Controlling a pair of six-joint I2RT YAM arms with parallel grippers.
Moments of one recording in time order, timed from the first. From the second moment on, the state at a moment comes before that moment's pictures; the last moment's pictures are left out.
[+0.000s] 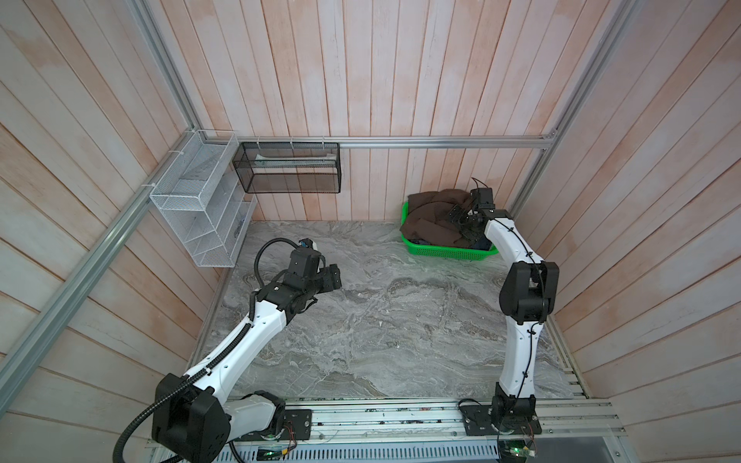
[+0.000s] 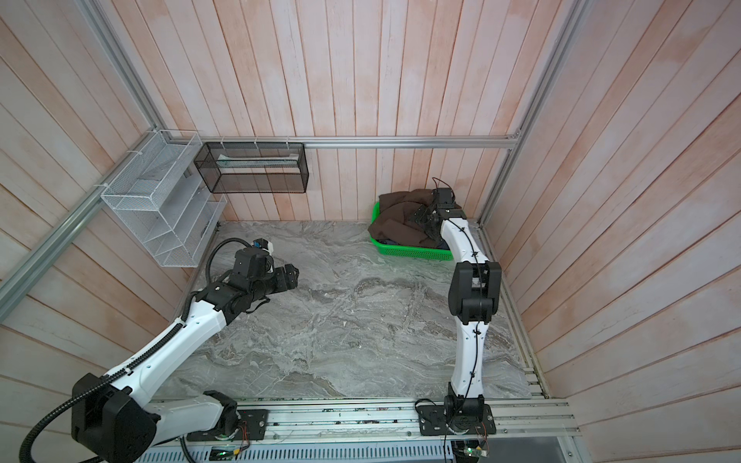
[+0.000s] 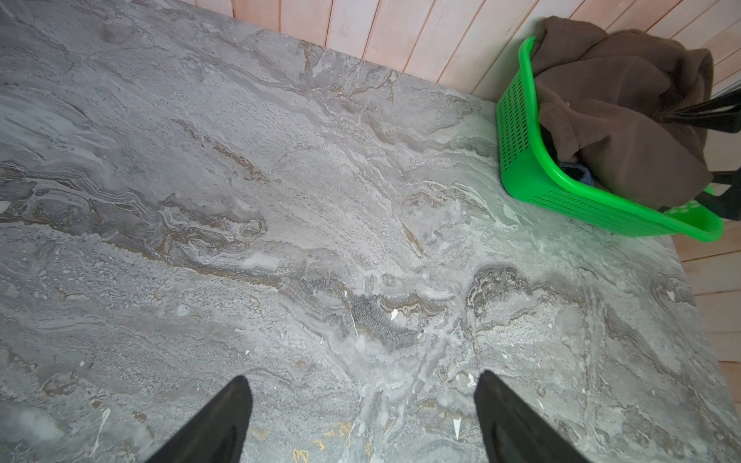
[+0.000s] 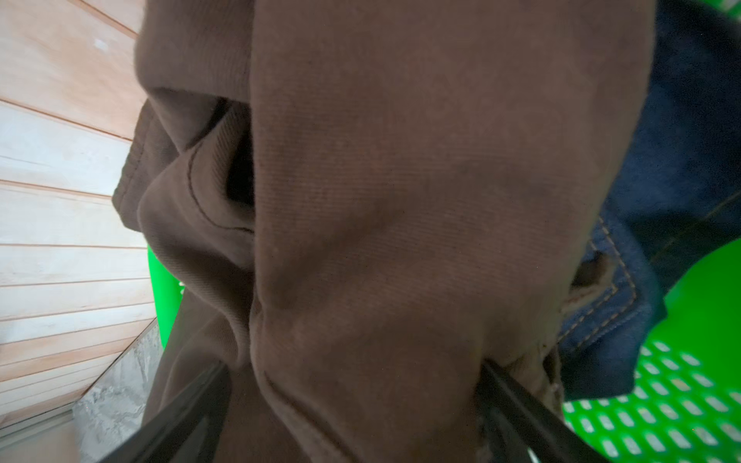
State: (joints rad) left arm -0.40 1.25 1.02 -0.48 -0.08 -0.47; right arm 0.07 2.23 2.07 -0.68 -0.09 0.76
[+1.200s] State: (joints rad) left arm -0.40 1.34 1.02 -0.43 -0.03 -0.47; right arm 0.15 2.68 2.64 -0.54 0.04 0.71
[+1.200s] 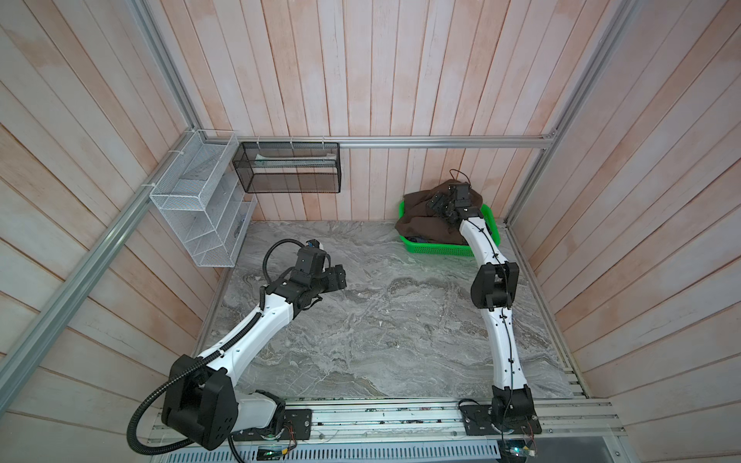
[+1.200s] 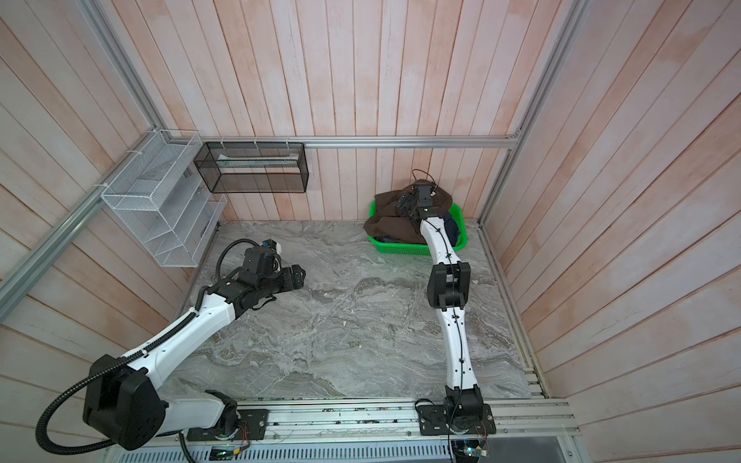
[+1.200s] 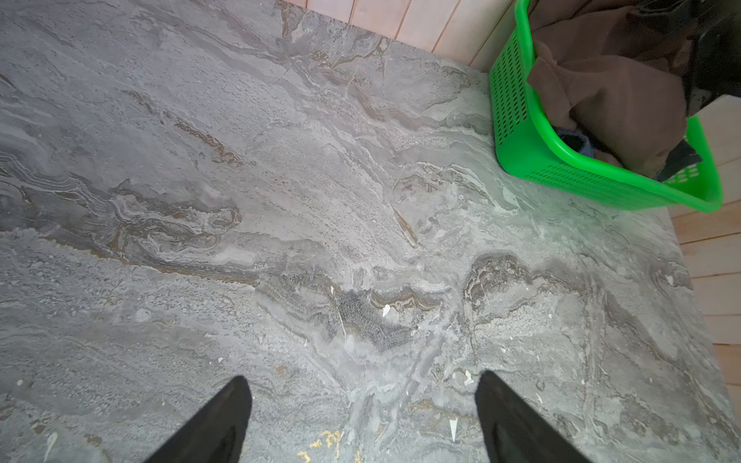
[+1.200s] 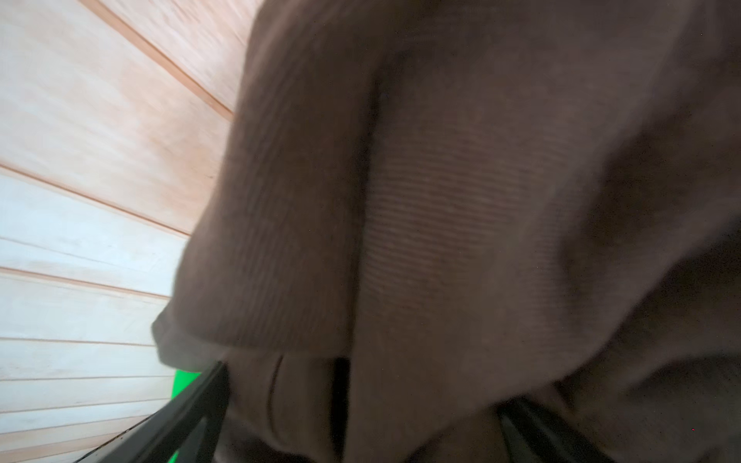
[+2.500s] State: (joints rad) left arm -0.40 1.31 1.02 -0.40 -0.01 -0.48; right arm 0.31 2.24 2.63 -0.43 0.02 0.53
